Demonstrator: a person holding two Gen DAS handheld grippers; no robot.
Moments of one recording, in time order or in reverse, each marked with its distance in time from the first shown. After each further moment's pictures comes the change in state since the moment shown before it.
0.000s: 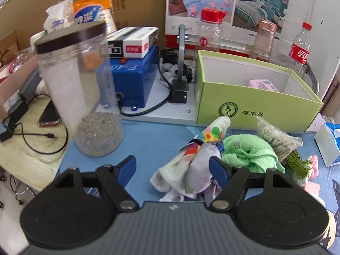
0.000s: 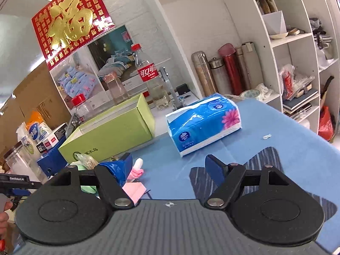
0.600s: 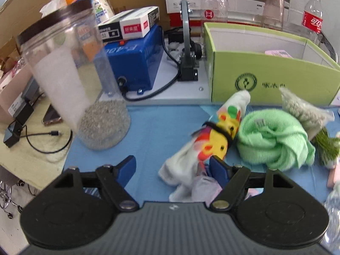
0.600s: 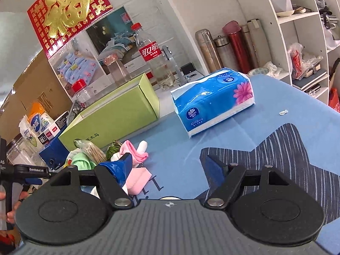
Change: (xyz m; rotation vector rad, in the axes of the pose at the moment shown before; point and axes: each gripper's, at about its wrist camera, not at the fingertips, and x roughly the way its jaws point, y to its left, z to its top) left arm 0.023 0.002 -0.021 0.073 0.095 0.102; right arm 0.024 0.002 -0.011 0.030 0.081 0.030
